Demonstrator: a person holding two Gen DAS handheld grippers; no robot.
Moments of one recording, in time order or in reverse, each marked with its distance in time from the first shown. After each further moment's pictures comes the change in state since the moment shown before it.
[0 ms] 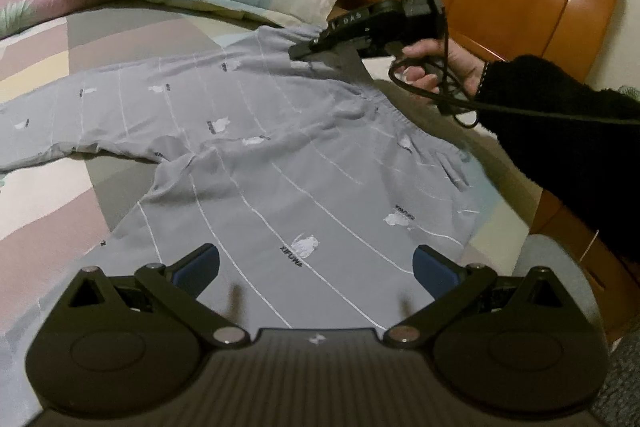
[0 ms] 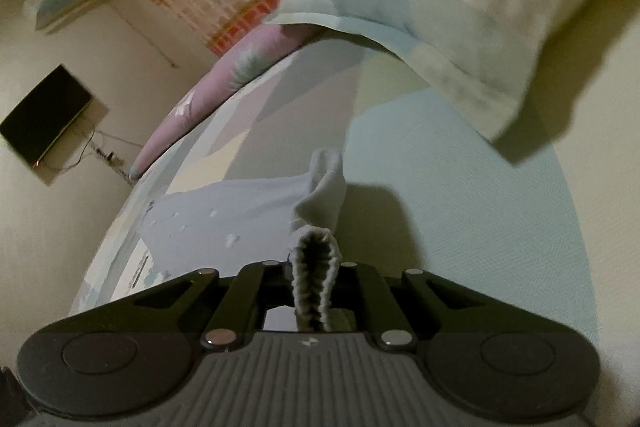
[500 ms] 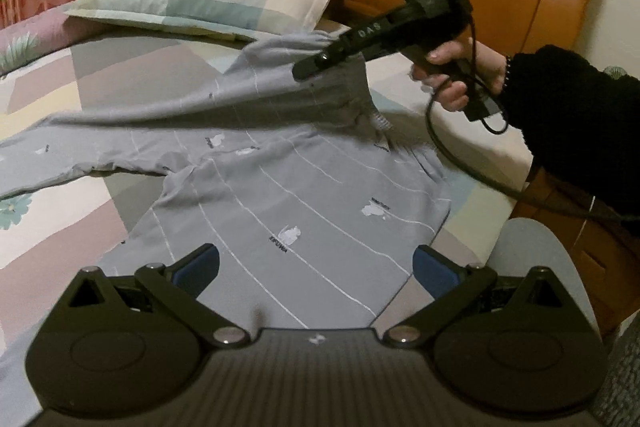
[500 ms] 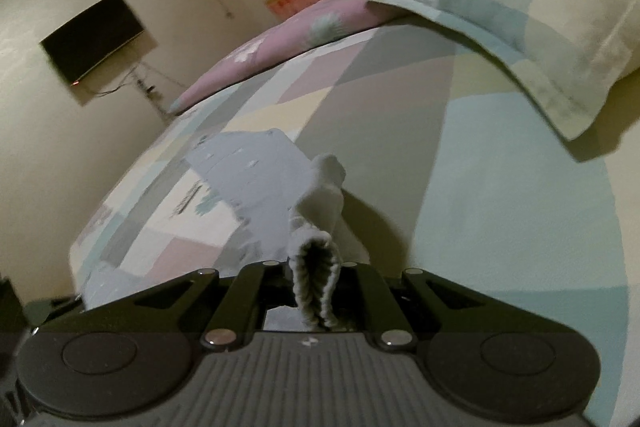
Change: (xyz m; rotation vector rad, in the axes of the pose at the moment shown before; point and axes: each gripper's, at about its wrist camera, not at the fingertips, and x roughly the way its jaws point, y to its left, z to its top) left arm -0.038 -0.024 -0.007 0.065 -0.026 0.039; right arm -0.042 0.079 -0.043 -0.210 0.084 0.072
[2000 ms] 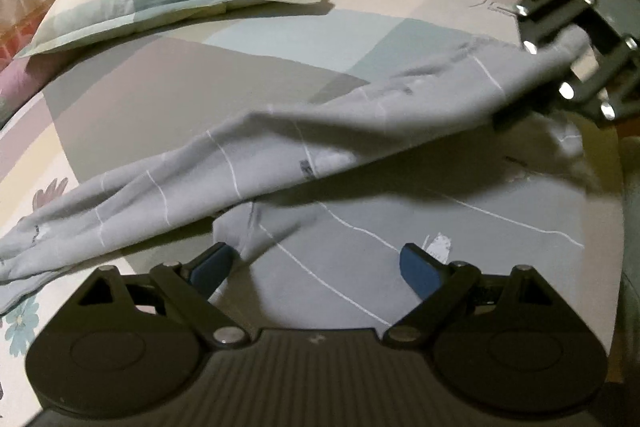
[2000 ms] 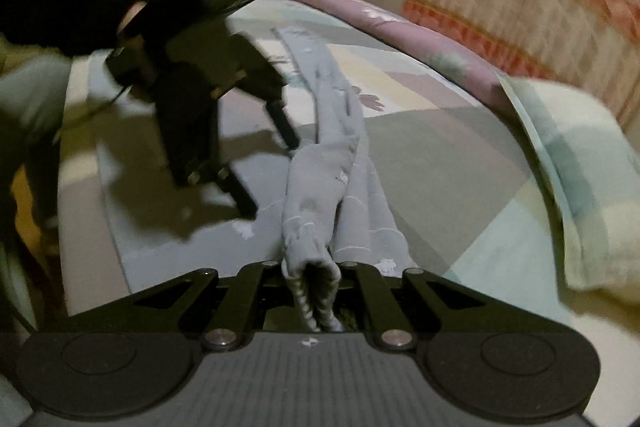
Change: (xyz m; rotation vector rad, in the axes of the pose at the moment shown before) left arm 0.112 0.067 0.032 0.282 0.127 0.076; right arm -0.004 0.135 -0.123 -0.900 0.102 -0.226
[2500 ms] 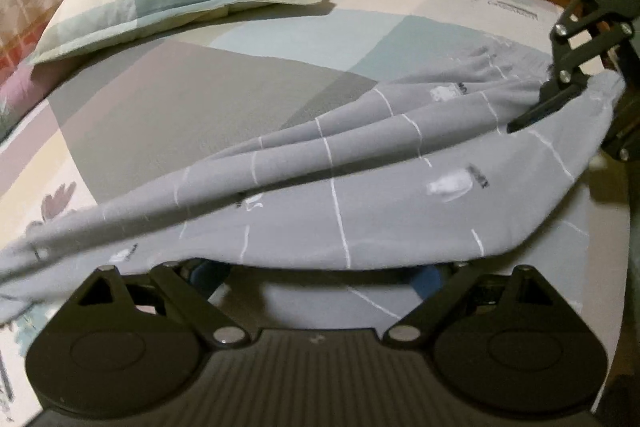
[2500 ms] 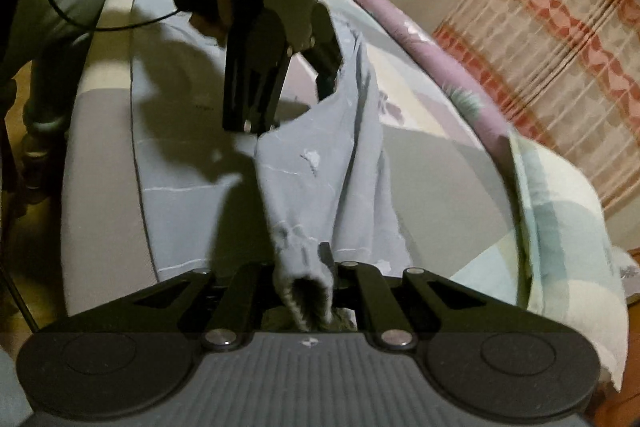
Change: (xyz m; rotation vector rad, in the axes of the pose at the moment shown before) left arm -0.007 -0.001 -0.004 0.046 -0.002 0.033; right arm -0.001 0.042 -0.010 -0.261 0.059 -0.074
